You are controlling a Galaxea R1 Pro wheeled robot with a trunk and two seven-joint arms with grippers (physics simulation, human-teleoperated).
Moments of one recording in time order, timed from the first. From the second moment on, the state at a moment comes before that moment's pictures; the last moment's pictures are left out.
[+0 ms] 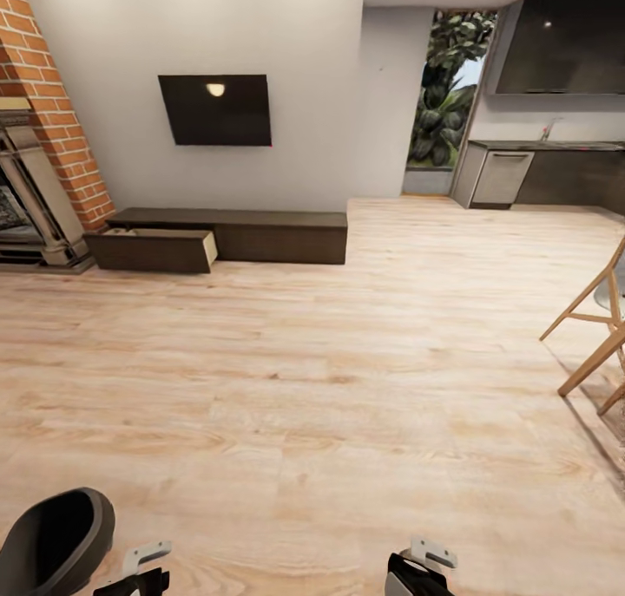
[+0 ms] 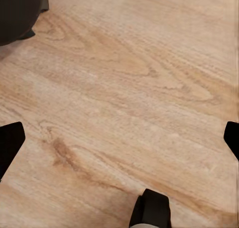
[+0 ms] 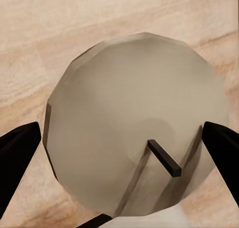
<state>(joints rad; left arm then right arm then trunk) -0.52 0.14 -0.04 -0.06 0.30 0.02 0.13 -0.49 0.12 0.40 -0.22 -0.68 0.02 -0.55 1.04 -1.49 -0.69</state>
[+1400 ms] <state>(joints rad) -0.52 0.14 -0.04 -0.06 0.30 0.02 0.13 -0.49 0.12 0.40 -0.22 -0.68 0.01 -0.55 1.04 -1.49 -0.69</state>
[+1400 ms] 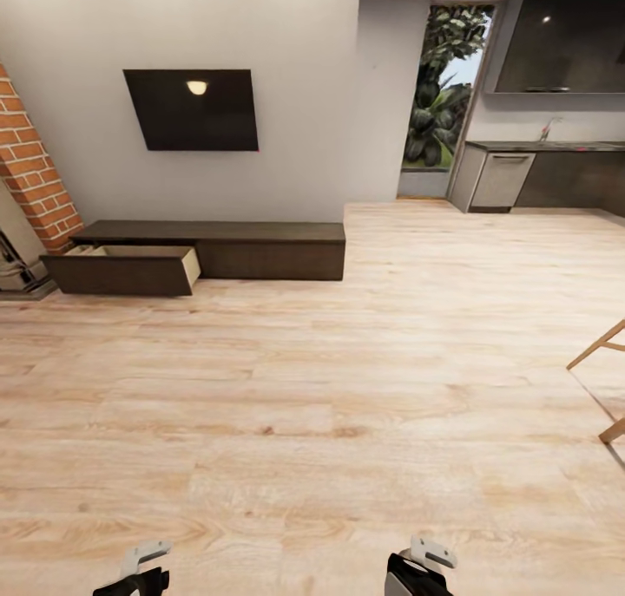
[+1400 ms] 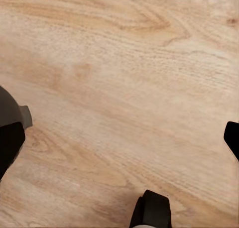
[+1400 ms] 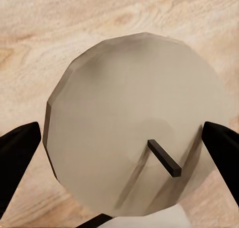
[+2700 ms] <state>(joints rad) -0.52 0.14 -0.04 -0.06 0.30 0.02 0.13 -0.49 0.13 0.40 -0.22 -0.68 0.00 -0.55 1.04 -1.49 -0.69</state>
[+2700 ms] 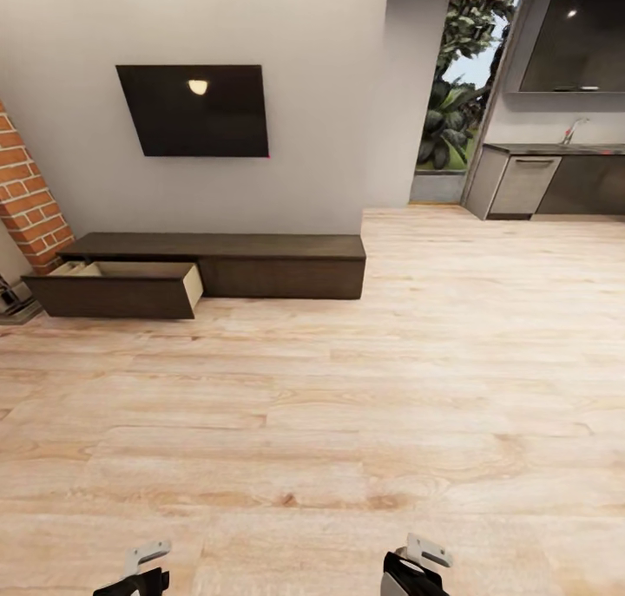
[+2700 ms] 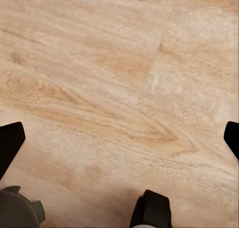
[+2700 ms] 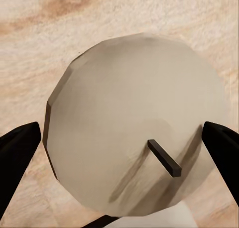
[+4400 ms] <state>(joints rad) -0.52 0.14 -0.04 -0.04 0.30 -0.02 0.13 -0.49 0.13 0.40 -0.22 -0.68 0.00 -0.55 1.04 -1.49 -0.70</state>
